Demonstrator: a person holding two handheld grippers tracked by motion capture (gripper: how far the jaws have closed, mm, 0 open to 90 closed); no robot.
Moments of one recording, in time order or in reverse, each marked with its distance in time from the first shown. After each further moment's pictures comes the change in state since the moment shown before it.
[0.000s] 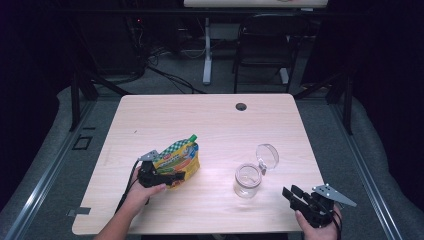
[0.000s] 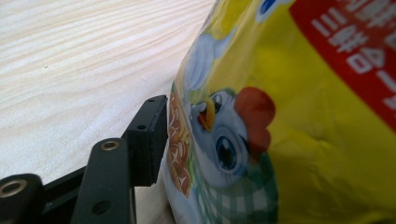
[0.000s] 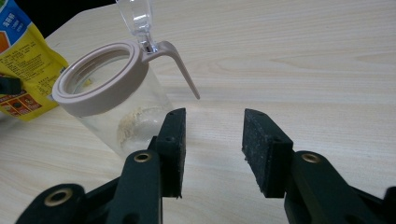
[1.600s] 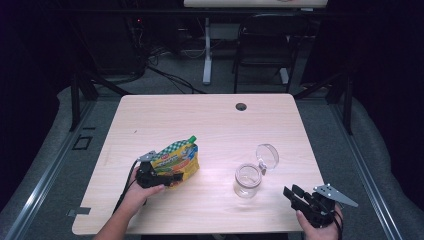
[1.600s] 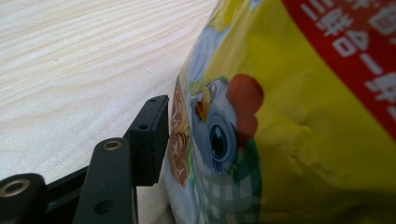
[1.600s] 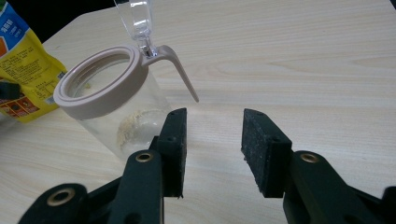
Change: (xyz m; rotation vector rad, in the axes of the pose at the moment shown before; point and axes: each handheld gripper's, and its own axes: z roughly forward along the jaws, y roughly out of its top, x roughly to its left) left arm 0.000 -0.002 -0.006 0.026 0.020 0.003; right arm 0.000 0.001 -0.002 -0.010 -0.004 -0.002
